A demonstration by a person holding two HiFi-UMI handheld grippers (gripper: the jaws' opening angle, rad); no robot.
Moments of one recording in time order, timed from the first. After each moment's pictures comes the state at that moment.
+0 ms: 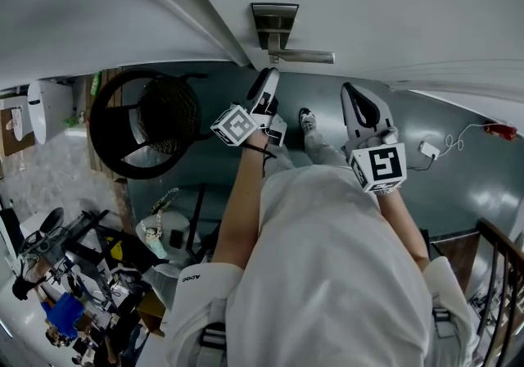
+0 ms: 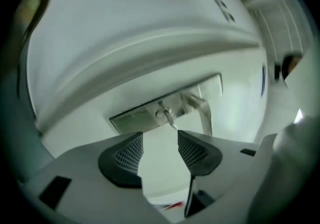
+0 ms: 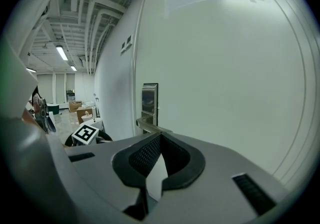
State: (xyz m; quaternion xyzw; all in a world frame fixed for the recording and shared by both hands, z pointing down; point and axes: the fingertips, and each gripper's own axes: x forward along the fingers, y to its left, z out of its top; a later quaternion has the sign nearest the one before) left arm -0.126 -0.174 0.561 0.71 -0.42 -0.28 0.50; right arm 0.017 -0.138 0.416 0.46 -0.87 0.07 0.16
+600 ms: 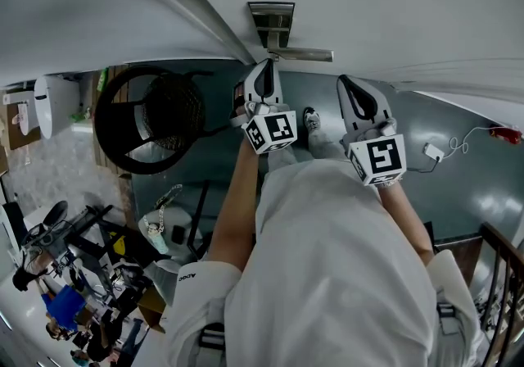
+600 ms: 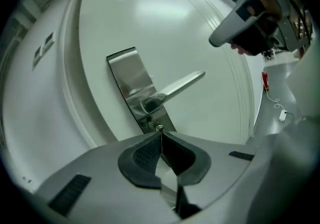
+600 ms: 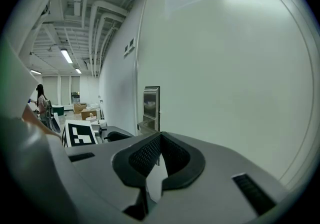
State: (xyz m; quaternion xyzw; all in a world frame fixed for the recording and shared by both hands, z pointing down) left arm -0.109 -0.183 0.517 0.77 -0.57 0.28 -0.07; right arm 0.011 -0.148 0.410 0.44 -0.88 0.06 0.15
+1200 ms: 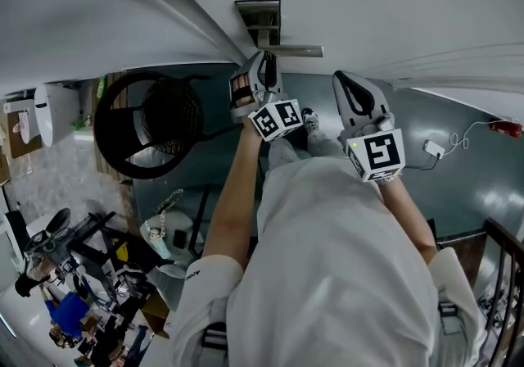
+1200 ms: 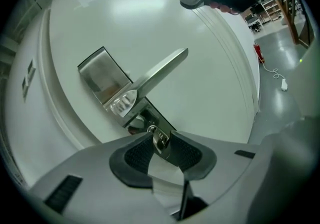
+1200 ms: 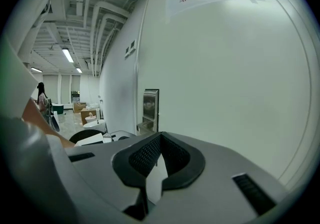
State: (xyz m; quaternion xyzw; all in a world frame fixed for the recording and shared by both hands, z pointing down) left arm -0.092 -0.202 0.540 0.73 -0.55 0.37 -0.17; right arm 0.019 -0.143 0.401 0.44 -0.89 0.05 0.15
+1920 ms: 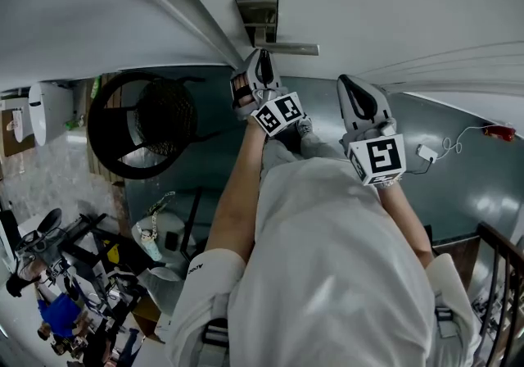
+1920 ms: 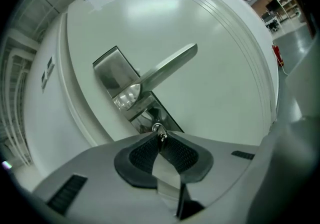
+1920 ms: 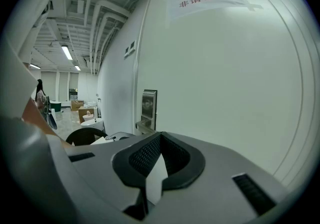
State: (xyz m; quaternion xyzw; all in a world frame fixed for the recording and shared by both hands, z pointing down) left arm -0.098 -0.209 0.543 0.69 -0.63 0.32 -0.16; right arm 0.035 -0.132 0.399 0.45 -0.88 0.04 0.16
